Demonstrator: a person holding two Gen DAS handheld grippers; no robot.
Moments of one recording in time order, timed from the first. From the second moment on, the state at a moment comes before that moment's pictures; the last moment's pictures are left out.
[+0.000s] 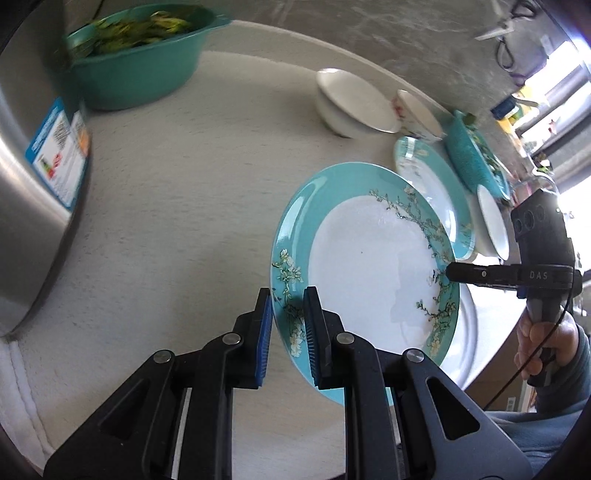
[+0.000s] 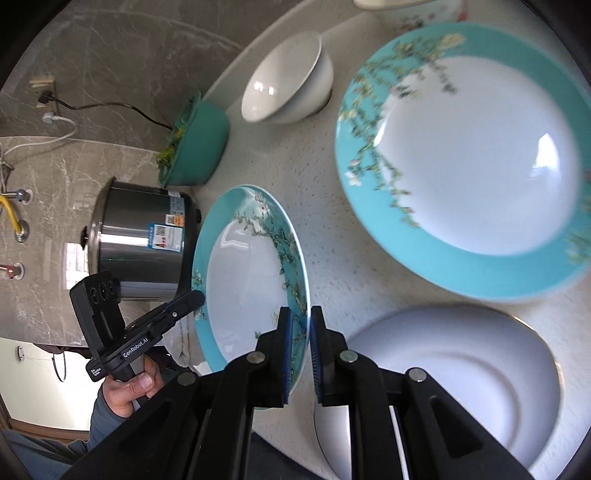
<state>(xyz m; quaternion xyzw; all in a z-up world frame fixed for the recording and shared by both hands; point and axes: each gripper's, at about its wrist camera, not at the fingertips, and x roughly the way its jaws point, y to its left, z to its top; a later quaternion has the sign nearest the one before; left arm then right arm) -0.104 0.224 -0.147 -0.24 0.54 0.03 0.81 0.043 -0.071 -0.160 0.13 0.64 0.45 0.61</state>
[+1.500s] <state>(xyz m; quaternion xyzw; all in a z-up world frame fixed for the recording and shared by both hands) -0.098 0.030 -0.186 -0.17 0.60 -0.01 0.78 0.026 -0.224 -0.198 0.10 0.66 0.39 0.64</state>
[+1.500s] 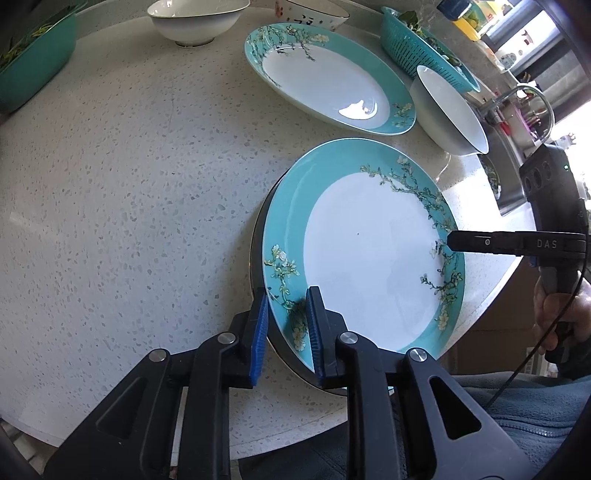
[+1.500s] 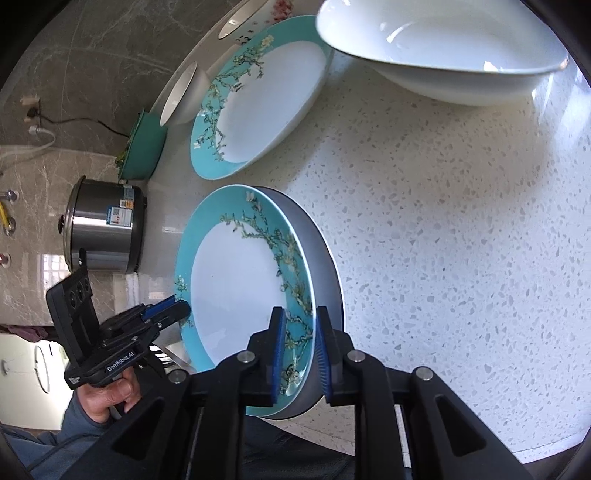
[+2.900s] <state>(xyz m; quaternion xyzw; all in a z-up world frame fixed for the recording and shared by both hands) -0.050 0.095 -0.142 -0.22 0.51 -0.08 0.83 0.013 -0.228 -0.133 0.13 0.57 0.34 0.74</state>
